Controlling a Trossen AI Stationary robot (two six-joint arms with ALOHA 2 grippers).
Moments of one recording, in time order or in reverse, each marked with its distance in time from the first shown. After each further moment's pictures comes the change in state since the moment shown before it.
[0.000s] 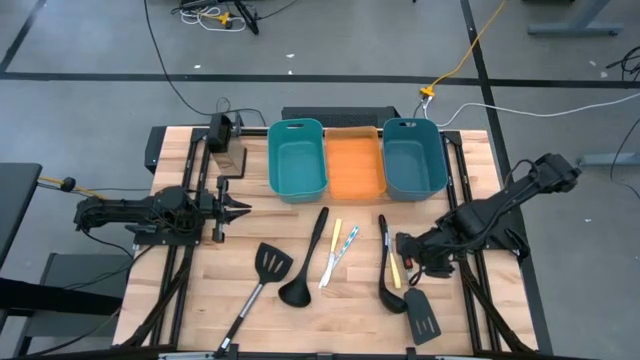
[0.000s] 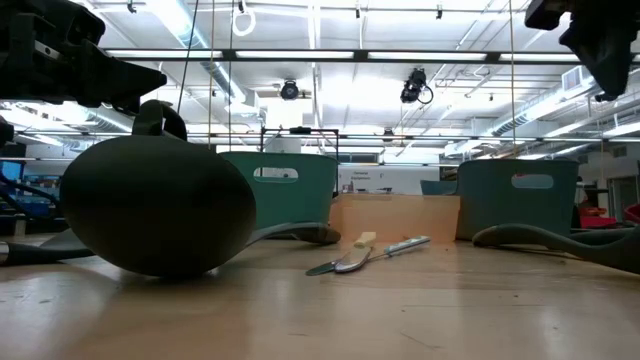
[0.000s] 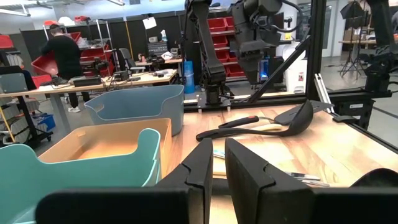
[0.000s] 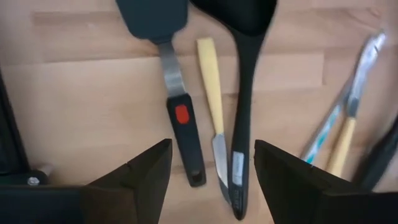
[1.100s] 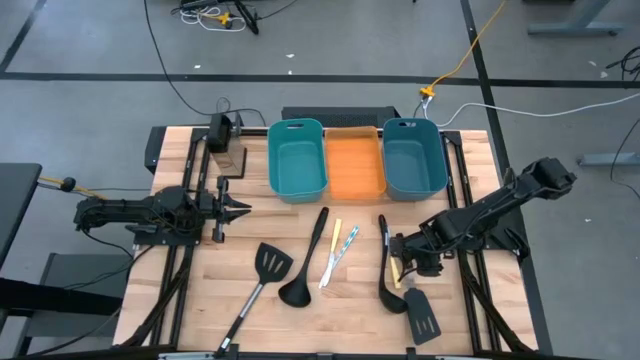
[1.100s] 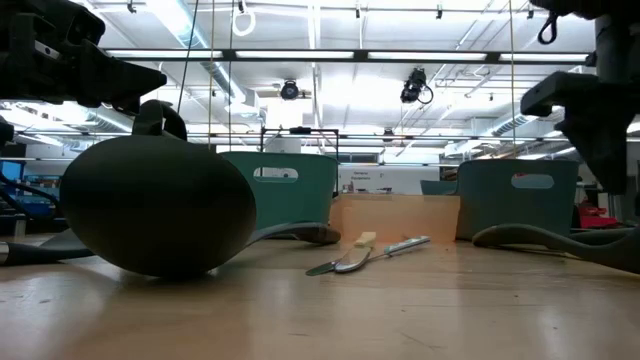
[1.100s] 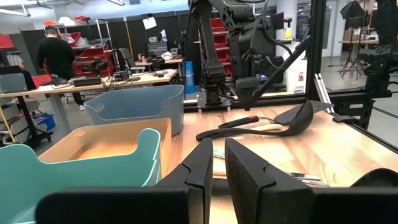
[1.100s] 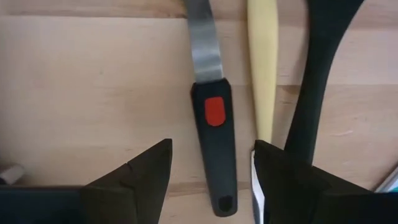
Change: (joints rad) left arm 0.000 0.000 0.000 0.000 0.000 0.000; right arm -0.089 0.097 -0.229 0.220 -0.018 -0.127
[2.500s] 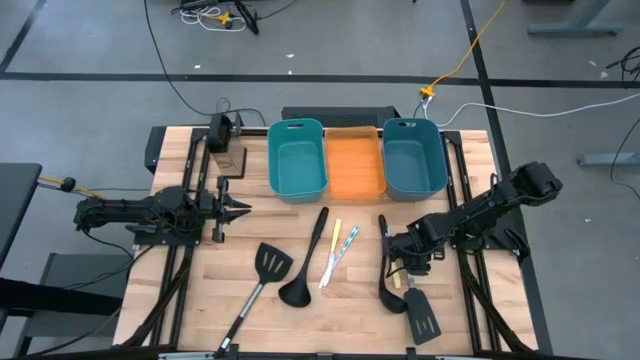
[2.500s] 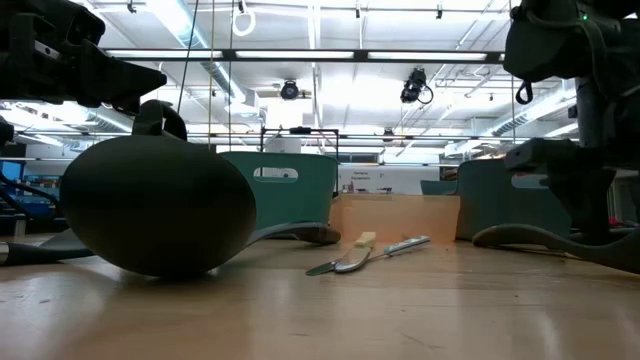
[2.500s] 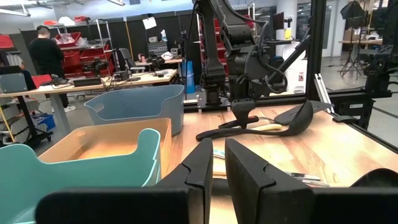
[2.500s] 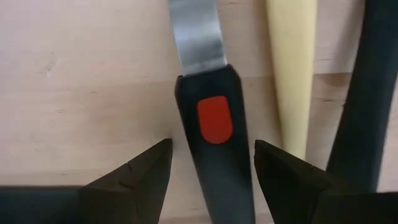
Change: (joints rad) left arm 0.000 0.000 0.000 0.000 0.000 0.000; right arm -0.071 0.147 -0.091 0.187 -0.022 -0.017
